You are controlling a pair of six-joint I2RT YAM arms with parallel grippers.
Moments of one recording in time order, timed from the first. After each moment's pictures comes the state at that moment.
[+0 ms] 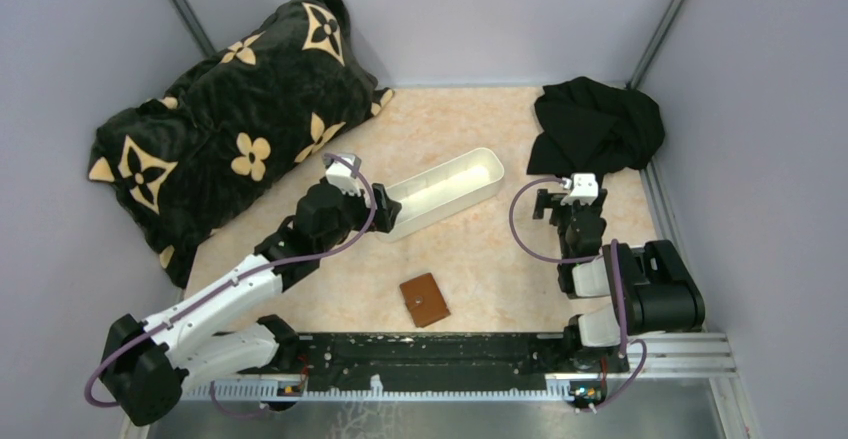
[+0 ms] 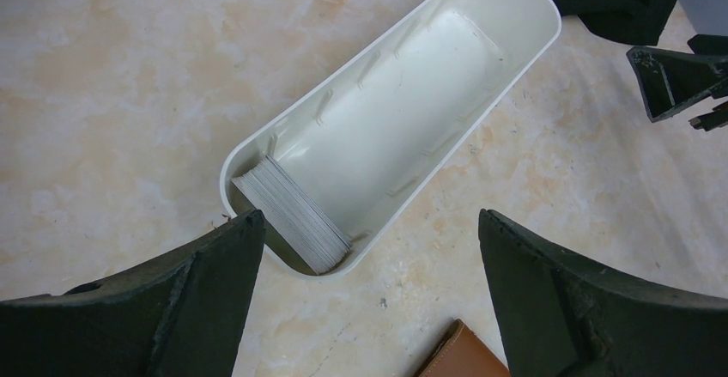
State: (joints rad) left arm -0.71 0.99 0.64 0.00 -0.21 -0.40; right arm 0.08 1.44 0.13 1.24 0.14 -0.06
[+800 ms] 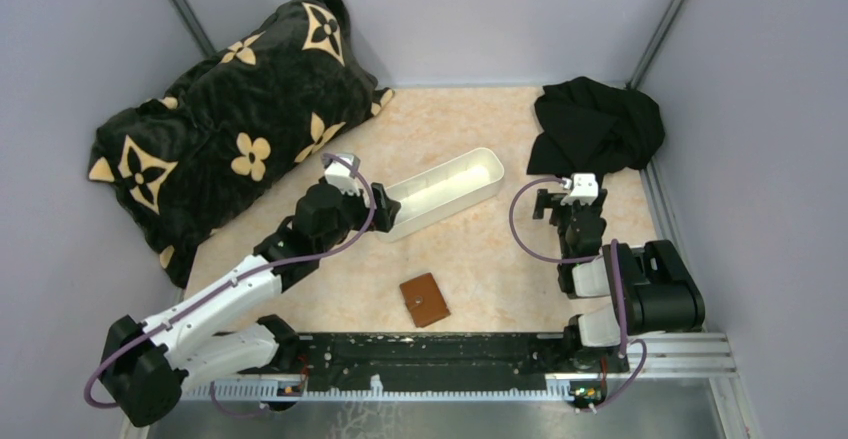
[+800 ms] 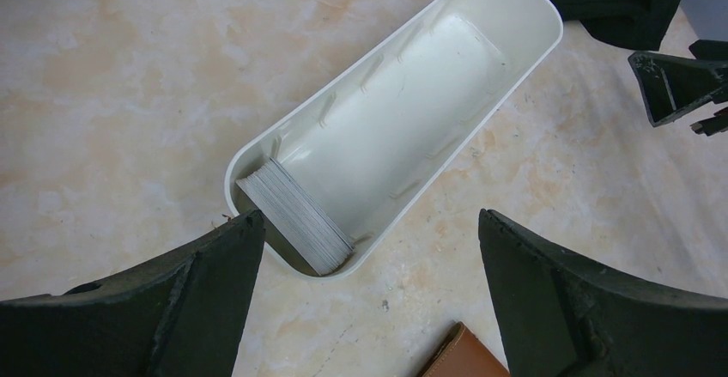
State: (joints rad) left arm -0.71 0.99 0.64 0.00 -0.22 -0.39; right arm 0.08 1.44 0.13 1.24 0.14 -0.06
